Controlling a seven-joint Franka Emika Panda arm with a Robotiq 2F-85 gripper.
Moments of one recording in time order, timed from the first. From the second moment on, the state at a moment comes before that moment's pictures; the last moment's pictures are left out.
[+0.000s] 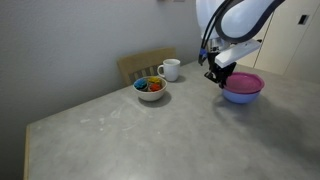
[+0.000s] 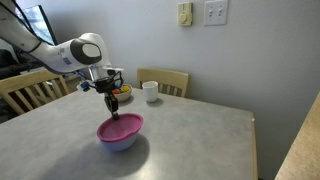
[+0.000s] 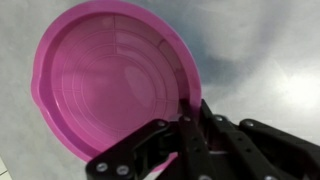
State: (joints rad) arm 0.14 0.54 -0.11 -1.88 -0.30 2.21 0.62
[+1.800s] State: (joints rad) arm 0.14 0.16 -0.06 -2.20 -0.22 2.23 0.35
